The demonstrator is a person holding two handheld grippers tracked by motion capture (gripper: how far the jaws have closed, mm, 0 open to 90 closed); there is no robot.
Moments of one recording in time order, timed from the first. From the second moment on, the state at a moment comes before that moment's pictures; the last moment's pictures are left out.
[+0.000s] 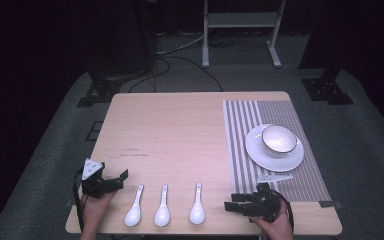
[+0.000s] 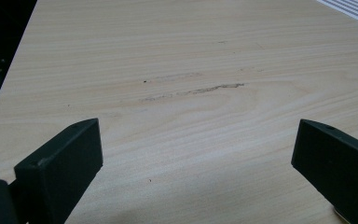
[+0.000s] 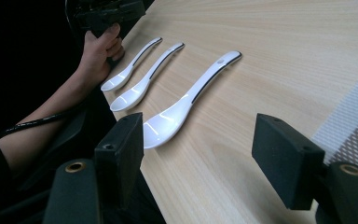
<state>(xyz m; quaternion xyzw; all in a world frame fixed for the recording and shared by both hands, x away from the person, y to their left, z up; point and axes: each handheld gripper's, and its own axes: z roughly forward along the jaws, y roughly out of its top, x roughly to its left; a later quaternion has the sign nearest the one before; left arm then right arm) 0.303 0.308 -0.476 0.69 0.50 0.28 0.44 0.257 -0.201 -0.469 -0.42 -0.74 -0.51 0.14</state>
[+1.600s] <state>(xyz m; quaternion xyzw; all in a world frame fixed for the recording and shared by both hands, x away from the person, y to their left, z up) 0.303 0.308 -0.476 0.69 0.50 0.28 0.44 0.310 -0.140 -0.467 -0.43 -0.73 -0.49 0.19</state>
